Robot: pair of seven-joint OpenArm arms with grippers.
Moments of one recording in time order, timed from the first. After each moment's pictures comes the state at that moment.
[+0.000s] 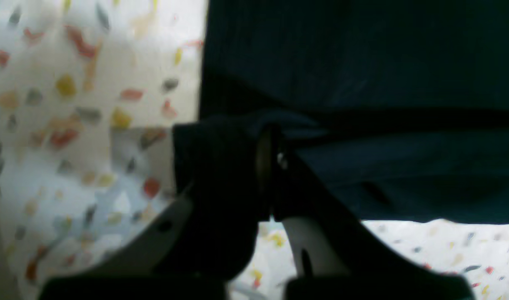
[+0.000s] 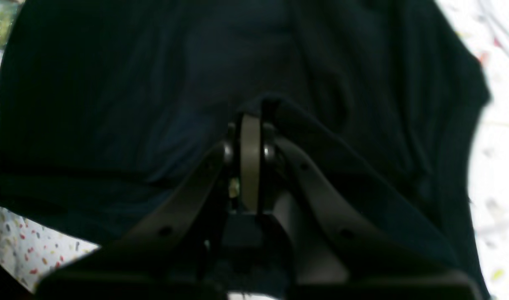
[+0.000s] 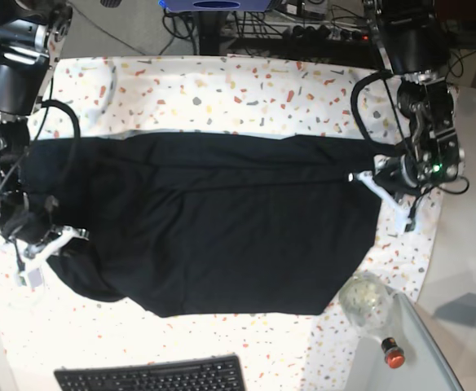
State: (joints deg) left arm -2.4 -10.4 -19.2 80.7 -10.6 -17.4 59.8; right arm 11.6 9.1 19.6 73.3 26.1 24.8 -54.1
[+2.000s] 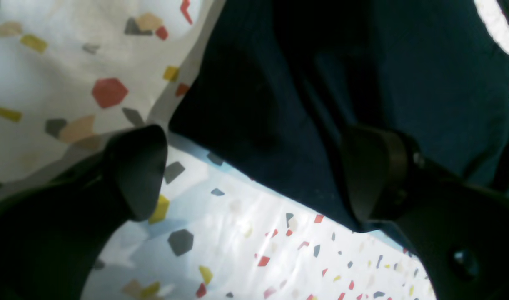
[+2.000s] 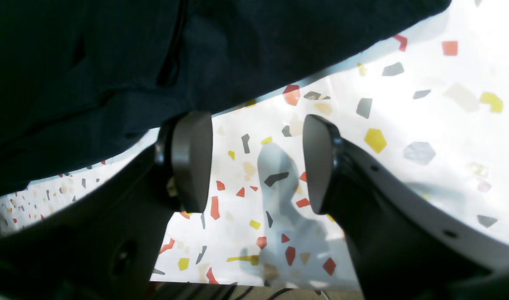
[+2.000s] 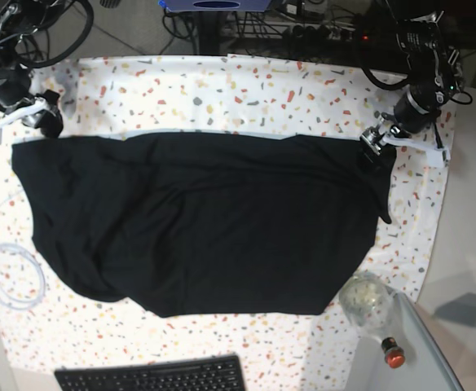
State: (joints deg) left arm 11.2 -8.9 -31.7 72.5 -40.3 -18.0 38.9; right arm -10.8 -6.8 55.2 87.8 26.3 40.0 -56.8
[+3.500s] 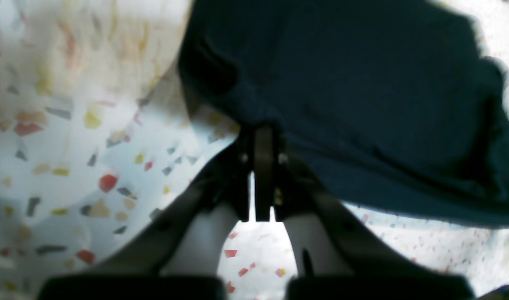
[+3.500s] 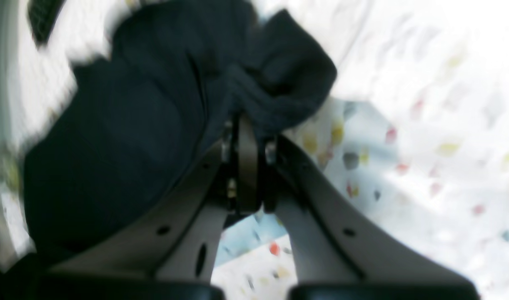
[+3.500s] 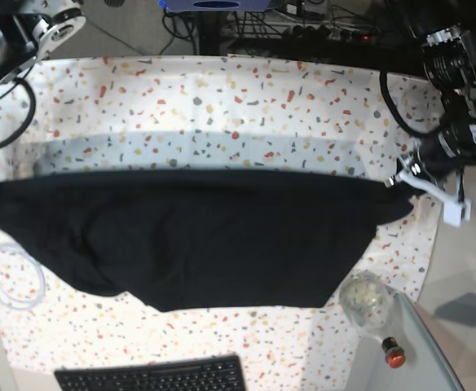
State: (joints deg) left arm 6.7 -12.5 -31.3 97.2 -40.0 -14.6 64.1; right arm 8.3 5.1 59.1 82.4 28.1 25.7 -62.7
